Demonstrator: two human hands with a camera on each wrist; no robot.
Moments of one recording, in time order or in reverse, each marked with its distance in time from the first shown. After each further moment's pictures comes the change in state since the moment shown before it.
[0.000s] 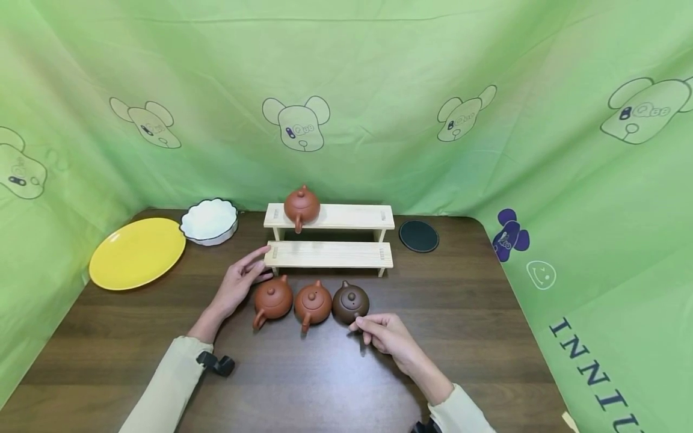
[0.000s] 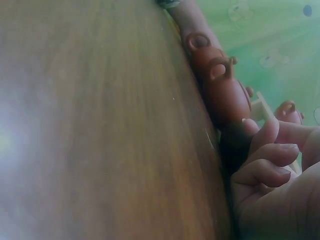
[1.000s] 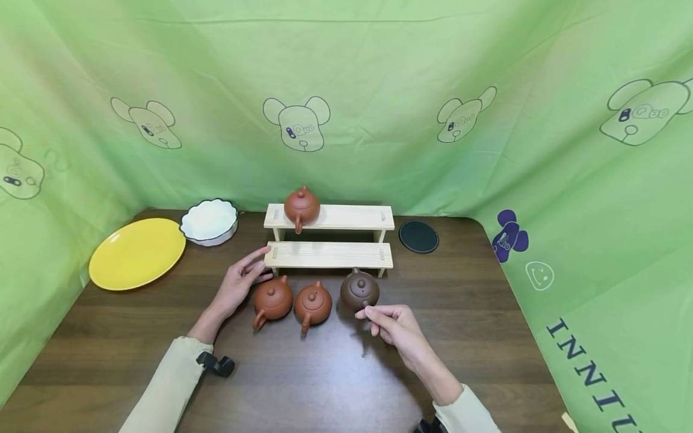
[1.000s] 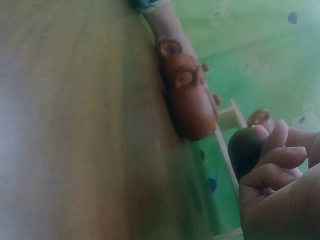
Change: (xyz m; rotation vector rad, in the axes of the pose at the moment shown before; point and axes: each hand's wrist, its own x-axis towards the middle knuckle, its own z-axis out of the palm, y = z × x) left_hand 0.000 -0.001 0.000 0.007 -0.002 0.004; right_hand -0.011 -0.027 -0.002 0.023 0.087 -0.156
